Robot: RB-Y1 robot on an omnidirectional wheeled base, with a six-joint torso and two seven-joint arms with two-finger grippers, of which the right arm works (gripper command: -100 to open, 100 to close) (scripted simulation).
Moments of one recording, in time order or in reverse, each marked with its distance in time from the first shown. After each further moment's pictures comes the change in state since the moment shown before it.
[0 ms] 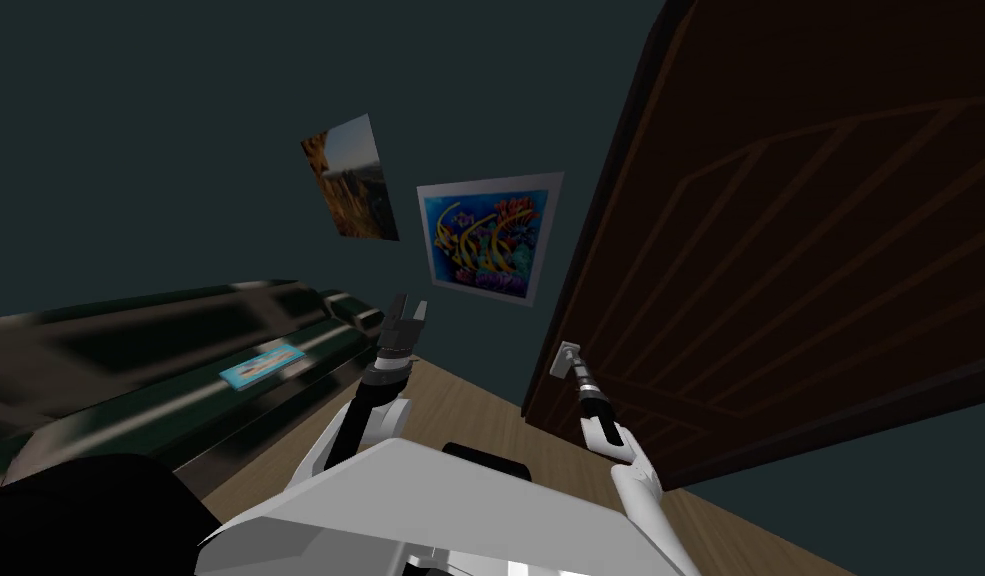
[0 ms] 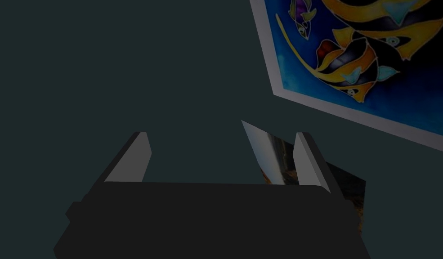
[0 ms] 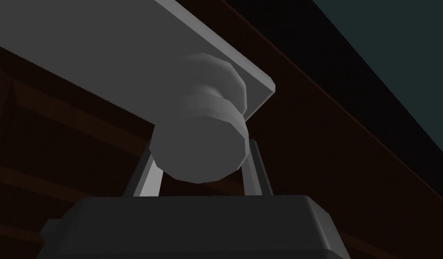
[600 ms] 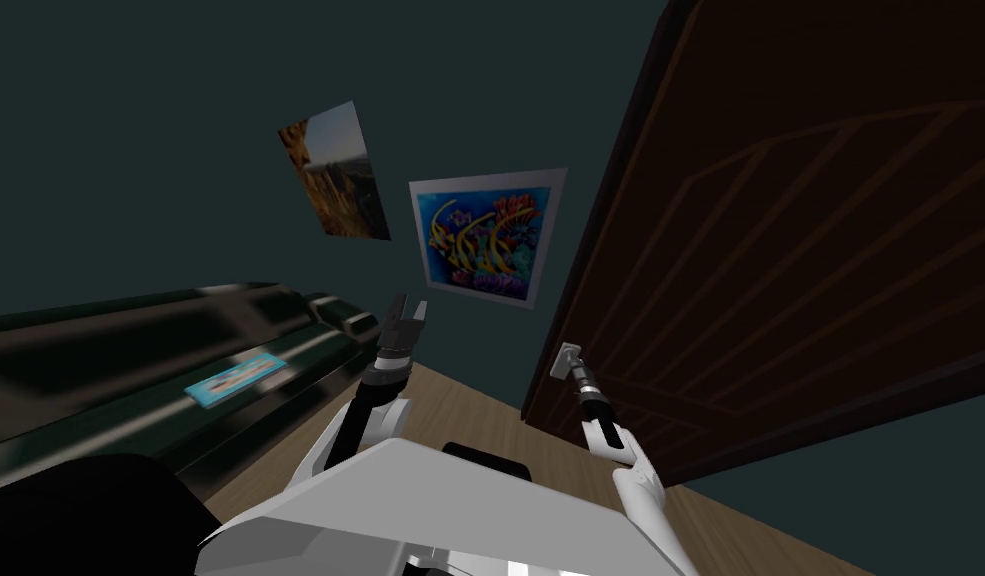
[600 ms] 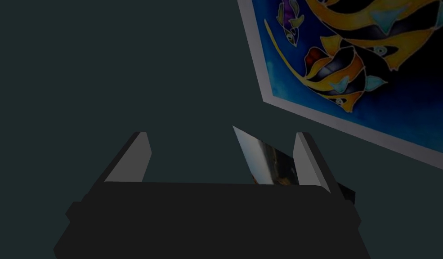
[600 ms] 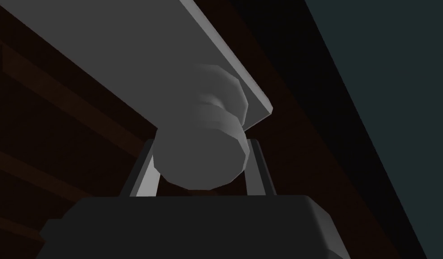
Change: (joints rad) arm 0.019 0.008 -0.014 -0.025 0.096 0.003 0.147
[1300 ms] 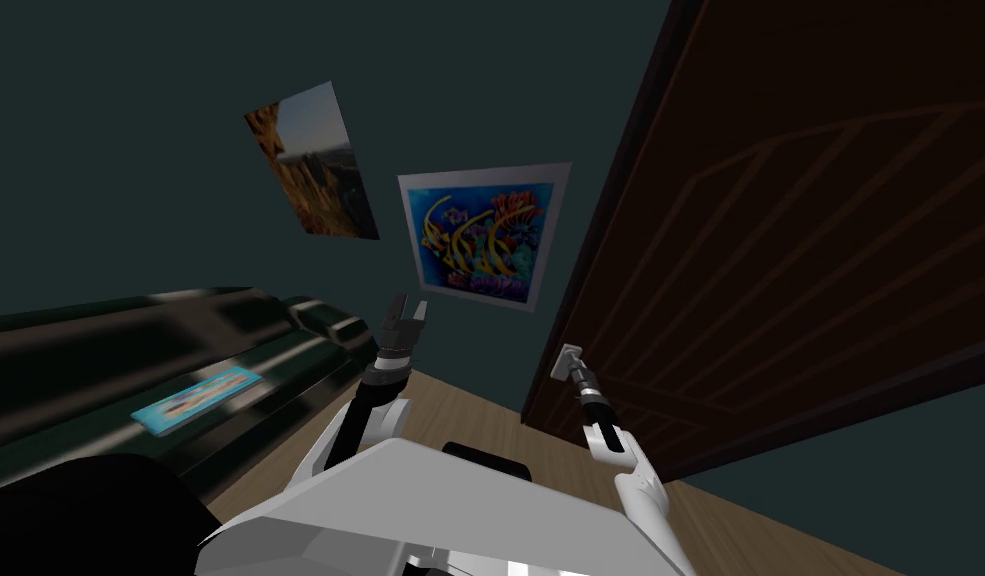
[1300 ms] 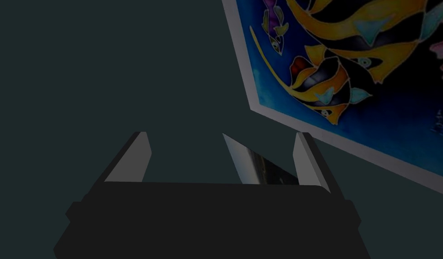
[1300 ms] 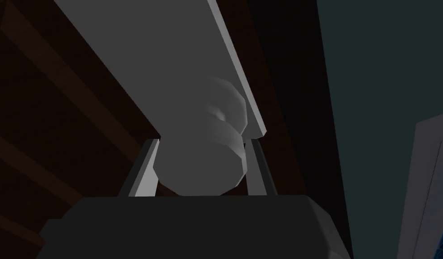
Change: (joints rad) arm 0.023 0.011 -0.017 -0.027 0.101 0.004 0.170
